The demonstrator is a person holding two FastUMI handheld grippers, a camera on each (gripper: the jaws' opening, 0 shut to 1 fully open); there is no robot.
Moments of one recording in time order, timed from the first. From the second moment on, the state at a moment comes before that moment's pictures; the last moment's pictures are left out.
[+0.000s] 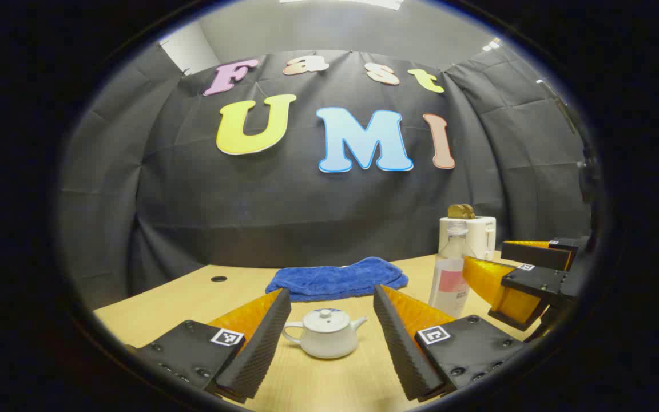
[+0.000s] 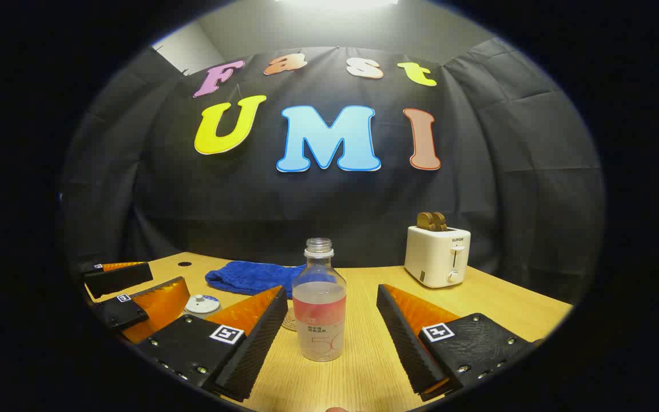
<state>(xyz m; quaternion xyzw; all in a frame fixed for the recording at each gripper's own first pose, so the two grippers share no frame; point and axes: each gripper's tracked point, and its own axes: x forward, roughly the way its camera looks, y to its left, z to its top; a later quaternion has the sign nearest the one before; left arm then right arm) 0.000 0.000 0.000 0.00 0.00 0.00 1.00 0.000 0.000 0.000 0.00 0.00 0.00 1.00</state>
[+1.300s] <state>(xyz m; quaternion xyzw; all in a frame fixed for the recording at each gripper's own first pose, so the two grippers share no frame) 0.074 0.018 -0.034 -0.01 0.08 0.00 1.00 -0.001 -0.008 -0.022 0.01 0.03 0.00 1.00</state>
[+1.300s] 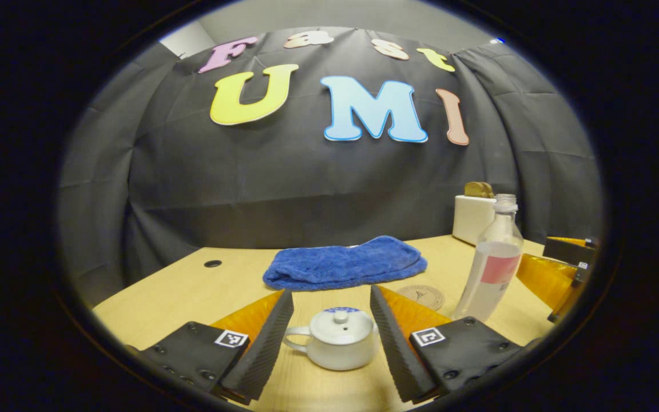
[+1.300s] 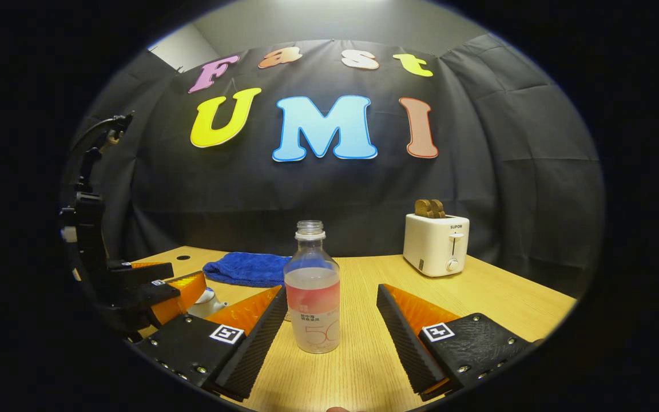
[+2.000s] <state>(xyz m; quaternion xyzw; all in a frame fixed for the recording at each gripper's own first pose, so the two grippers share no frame) 0.095 0.016 -0.057 0.00 0.11 -0.02 0.99 0.002 -0.014 -0.035 0.02 0.05 -0.01 1.00</state>
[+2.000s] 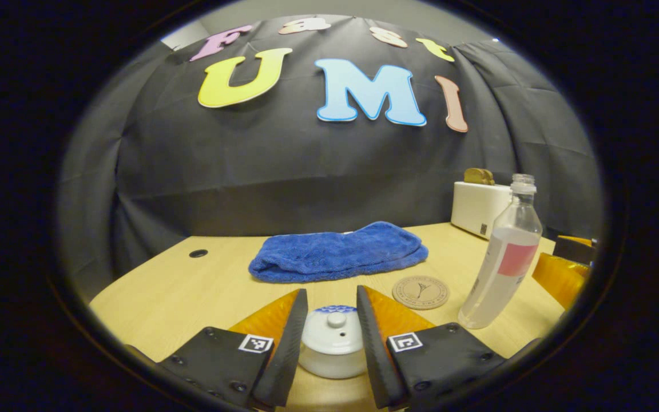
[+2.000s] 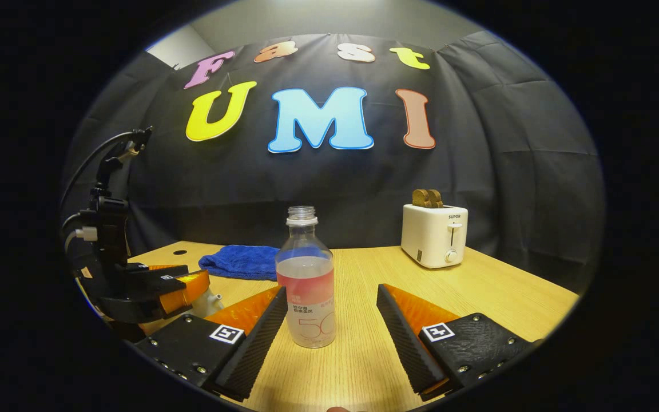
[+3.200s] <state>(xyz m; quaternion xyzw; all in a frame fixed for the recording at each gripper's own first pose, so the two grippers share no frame) 0.104 0.077 0.000 -0.01 0.07 0.01 1.00 0.014 -0.004 -0.053 0.02 0.08 0.02 1.00</state>
